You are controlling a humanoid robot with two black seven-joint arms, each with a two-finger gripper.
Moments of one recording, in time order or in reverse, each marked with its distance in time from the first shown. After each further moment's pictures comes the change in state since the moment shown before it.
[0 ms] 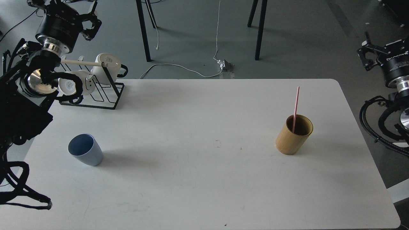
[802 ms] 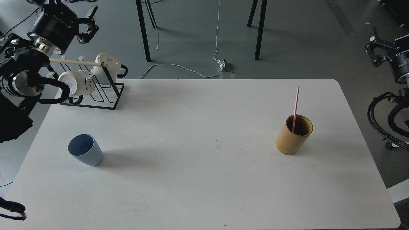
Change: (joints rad) left arm -0.019 0.208 0.142 -0.205 0.296 -0.001 0.004; right arm 0.041 -0.047 -0.019 0.006 -0.010 0.000 -0.003
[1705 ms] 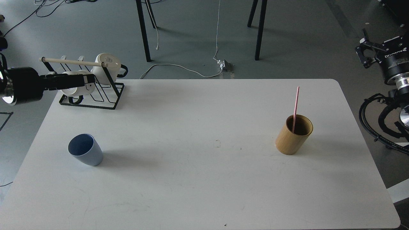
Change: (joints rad) left arm 0.114 0.514 0.227 -0.518 1.288 0.101 -0.051; right arm -0.021 0.039 -0.001 0.001 0.000 0.000 0.007
